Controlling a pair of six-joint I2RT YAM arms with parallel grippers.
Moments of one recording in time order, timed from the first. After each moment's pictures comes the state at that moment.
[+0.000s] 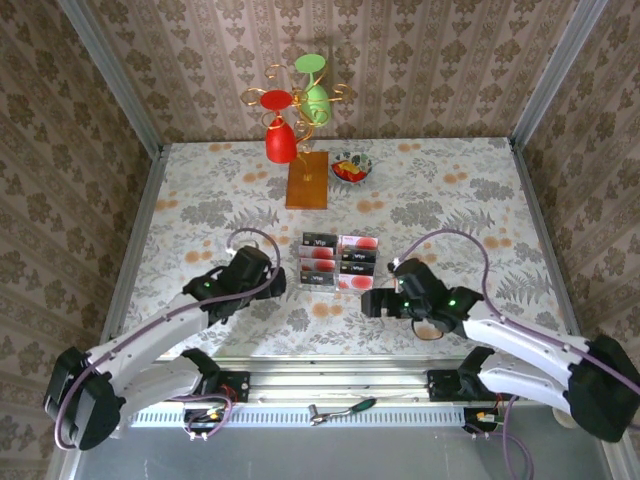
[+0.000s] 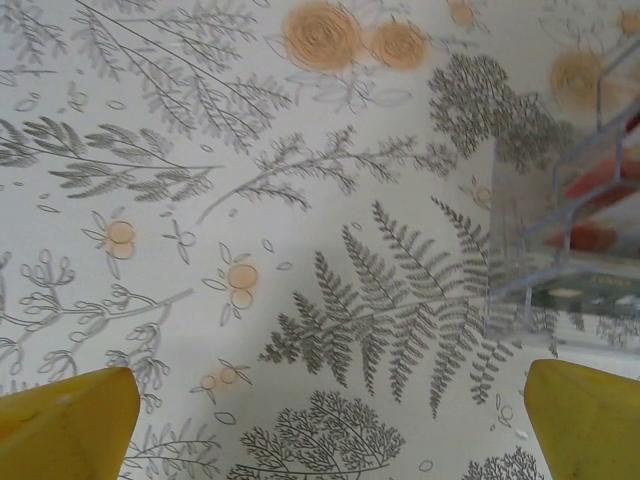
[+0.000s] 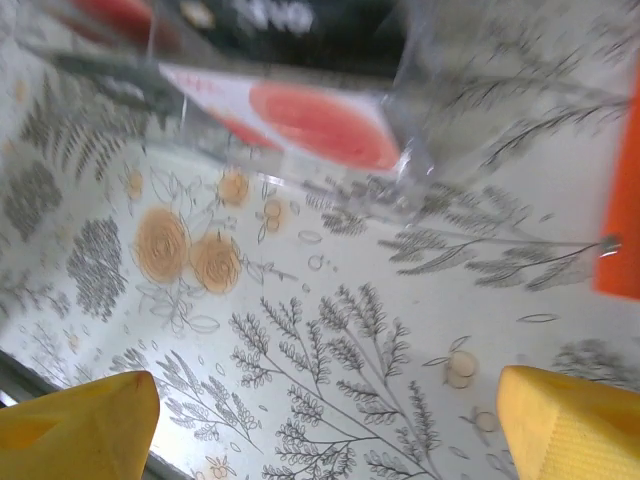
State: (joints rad) left arm -0.75 1.01 0.60 -0.57 -0.30 -0.66; right arm 0.74 1.04 0.48 -0.34 -0.08 0.71
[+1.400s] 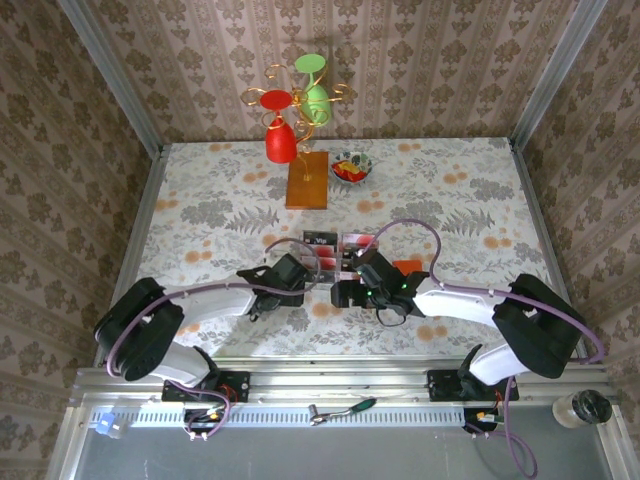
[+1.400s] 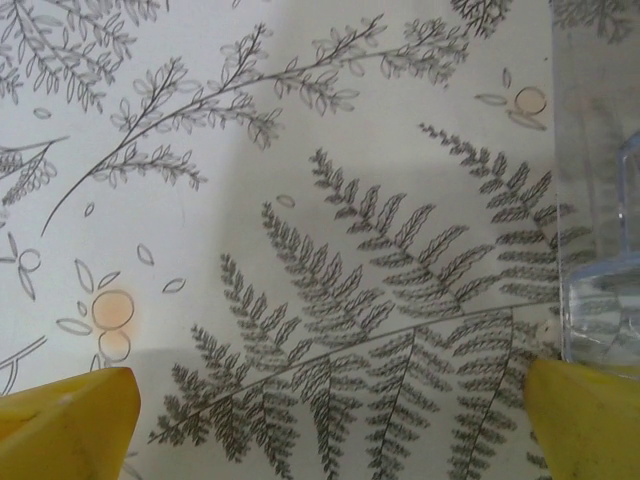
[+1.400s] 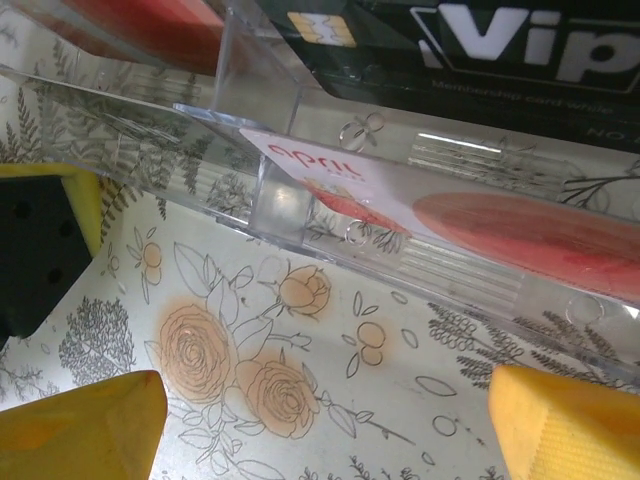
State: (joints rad) left arm -0.86 1.45 0.63 -0.37 -0.41 -0.63; right arm 0.80 1.46 0.65 -0.12 -0.05 0.76
